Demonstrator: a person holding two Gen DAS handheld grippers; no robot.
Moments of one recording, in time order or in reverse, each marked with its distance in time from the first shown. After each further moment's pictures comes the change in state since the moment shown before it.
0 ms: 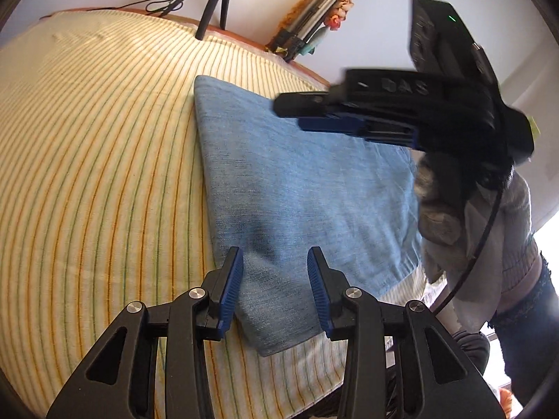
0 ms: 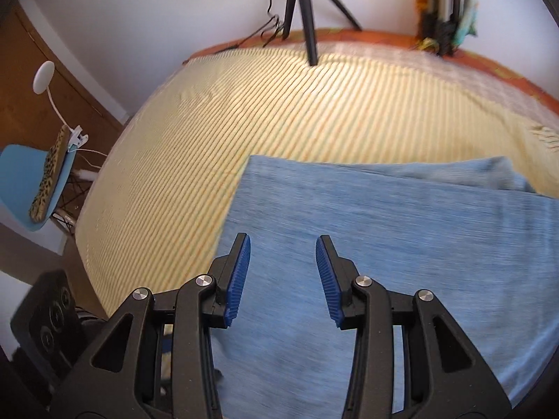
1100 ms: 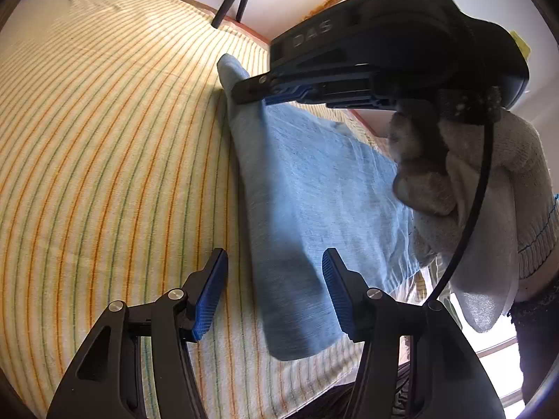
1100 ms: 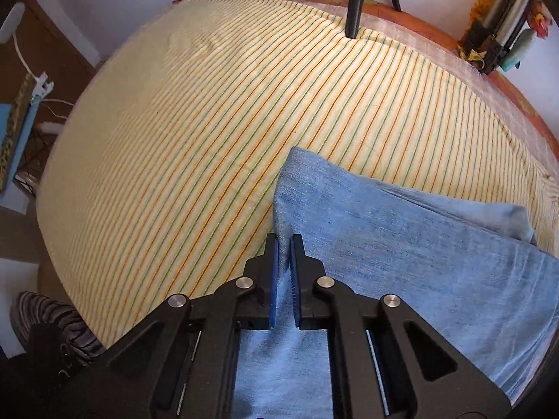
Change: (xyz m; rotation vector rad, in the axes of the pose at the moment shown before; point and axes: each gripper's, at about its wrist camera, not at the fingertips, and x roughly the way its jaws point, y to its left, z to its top) left arm -0.015 0.011 -0.025 -0.121 -0.004 -0.076; right arm 0.043 0.050 0.031 -0.098 0.181 -0.149
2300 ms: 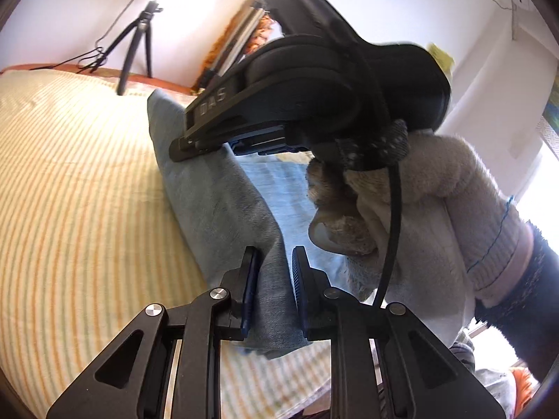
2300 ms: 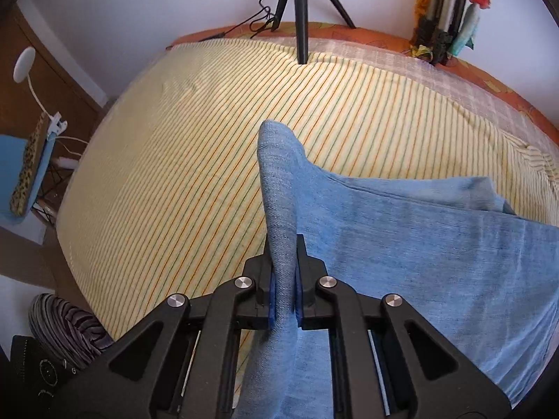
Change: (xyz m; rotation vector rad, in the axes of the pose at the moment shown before) left arm 0.002 -0.094 -0.024 0.294 -0.131 -0.084; right arm -0.044 -0.052 -0.034 0.087 -0.154 0.061
